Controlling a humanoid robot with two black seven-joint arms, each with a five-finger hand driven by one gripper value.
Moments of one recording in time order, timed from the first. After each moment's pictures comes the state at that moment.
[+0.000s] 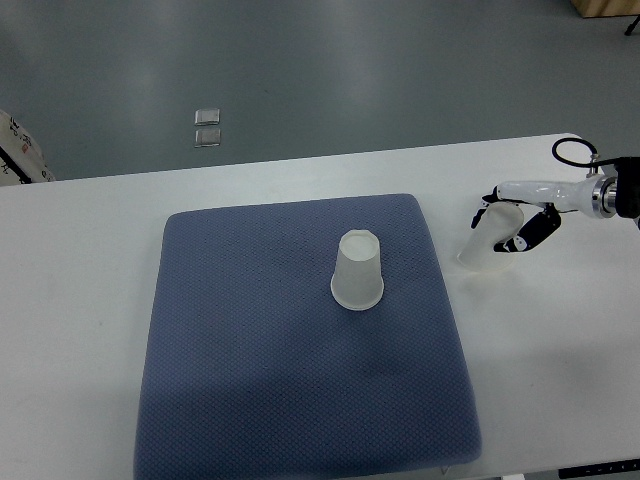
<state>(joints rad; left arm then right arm) 0.05 0.00 -0.20 -0.12 0.12 -0.18 0.06 0.98 -0.66 0.16 0.84 -1.35 0.29 0.45</state>
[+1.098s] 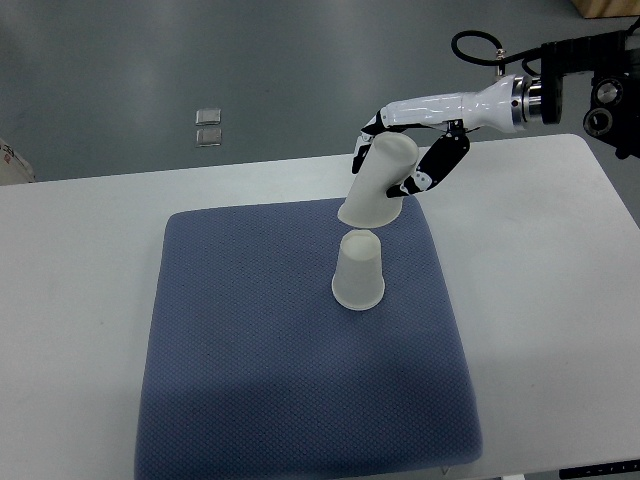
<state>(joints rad) 0.05 0.00 -0.20 -0.12 0.12 -0.18 0.06 1.29 -0.60 0.18 1.14 -1.22 0.47 0.42</state>
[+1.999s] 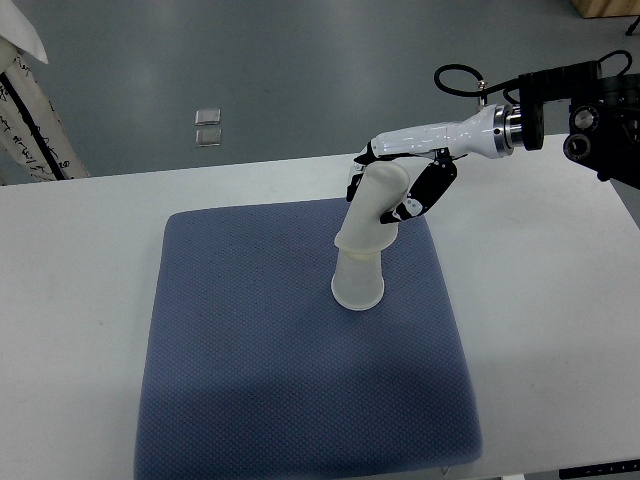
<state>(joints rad) 0.05 0.00 -0.20 -0.12 0.12 -0.18 0.06 1.26 -0.57 0.16 1.14 -1.23 0.47 0.39</state>
